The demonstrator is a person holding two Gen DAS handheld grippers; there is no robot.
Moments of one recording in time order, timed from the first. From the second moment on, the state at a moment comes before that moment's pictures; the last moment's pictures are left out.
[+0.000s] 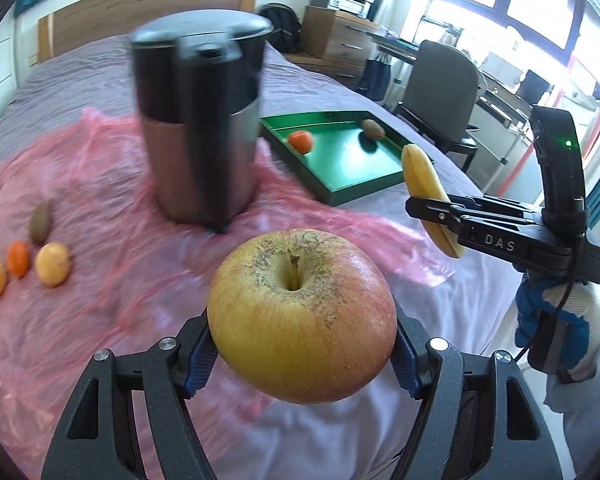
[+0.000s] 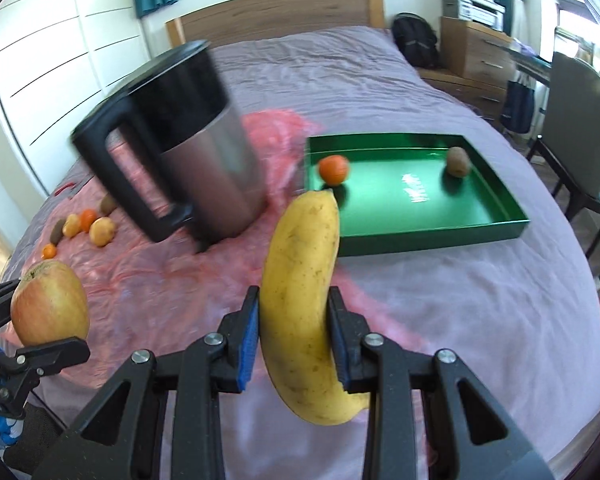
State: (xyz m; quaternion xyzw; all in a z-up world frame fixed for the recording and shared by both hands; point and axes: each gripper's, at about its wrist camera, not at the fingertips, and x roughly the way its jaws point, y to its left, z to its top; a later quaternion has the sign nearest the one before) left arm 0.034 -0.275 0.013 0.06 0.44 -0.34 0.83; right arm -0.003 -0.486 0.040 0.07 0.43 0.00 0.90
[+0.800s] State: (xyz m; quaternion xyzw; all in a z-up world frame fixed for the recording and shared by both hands) left arm 0.186 -0.479 -0.056 0.08 0.46 -0.33 0.82; right arm 0.212 -0.653 -0.029 0.05 0.45 -0.06 0.89
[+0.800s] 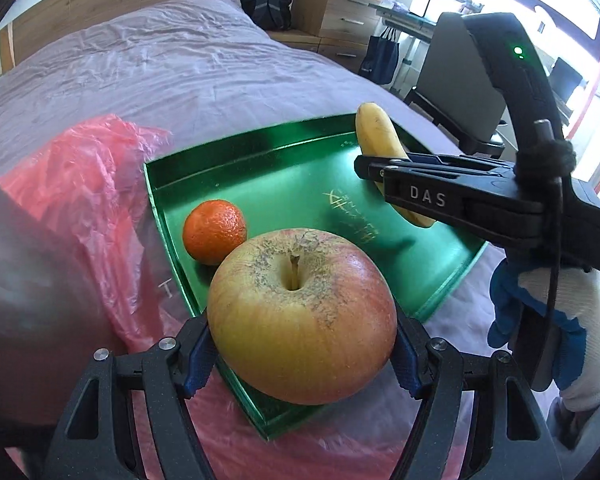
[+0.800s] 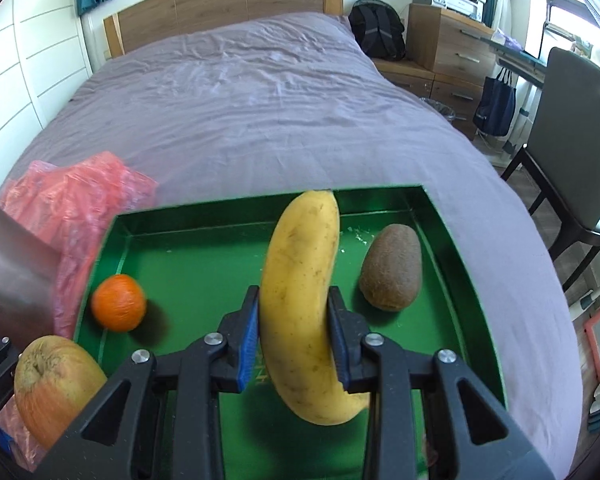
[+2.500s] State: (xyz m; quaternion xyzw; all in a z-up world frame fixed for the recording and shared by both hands) left arm 0.049 -0.354 0.051 0.14 0.38 -0.32 0.85; right arm 0.000 -0.564 0.067 0.06 0.40 -0.09 0.91
